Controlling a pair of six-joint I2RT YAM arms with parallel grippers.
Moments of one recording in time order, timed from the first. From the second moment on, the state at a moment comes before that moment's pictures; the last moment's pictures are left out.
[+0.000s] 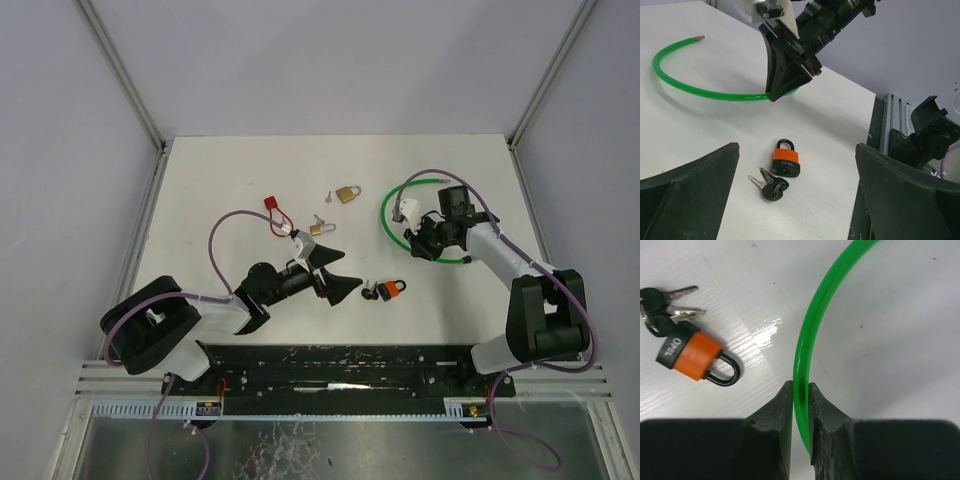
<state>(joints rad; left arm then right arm) -0.83 1.46 0.34 1.26 0.26 -0.39 0.17 1.49 0.93 -0.55 -0.43 -0.81</state>
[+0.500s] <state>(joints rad) -0.83 1.47 0.35 1.26 0.26 -0.40 0.12 1.41 0.93 -0.58 -0.69 -0.72</state>
